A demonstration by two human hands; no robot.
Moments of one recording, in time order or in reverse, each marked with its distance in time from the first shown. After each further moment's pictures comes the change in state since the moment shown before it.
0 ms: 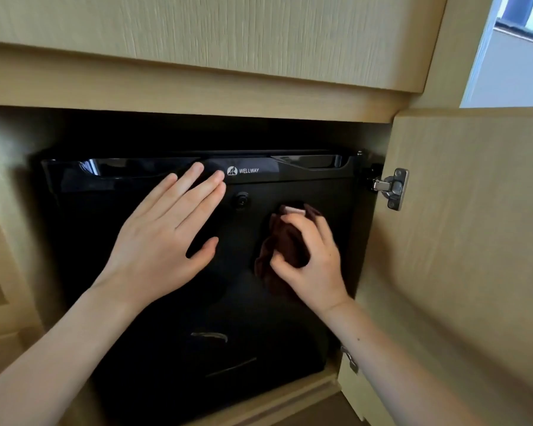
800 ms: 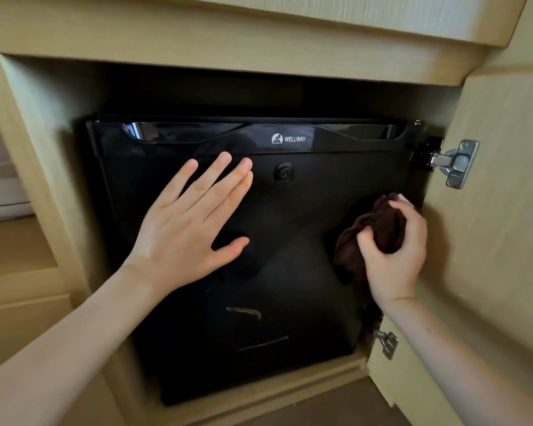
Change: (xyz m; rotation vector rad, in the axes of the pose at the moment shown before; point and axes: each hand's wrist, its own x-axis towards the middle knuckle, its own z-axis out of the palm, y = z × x) left_hand -0.030 -0.010 0.004 0.276 -0.062 0.059; right_hand -0.022 0.042 -0.014 -0.008 0.388 0.209
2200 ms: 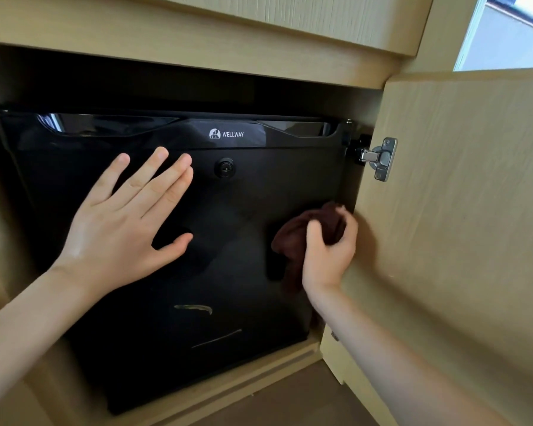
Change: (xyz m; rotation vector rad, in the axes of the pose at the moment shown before) left_hand -0.003 0.001 0.010 -0.037 0.078 -0.007; right_hand -0.015 -0.018 0.017 0.182 0.190 0.466
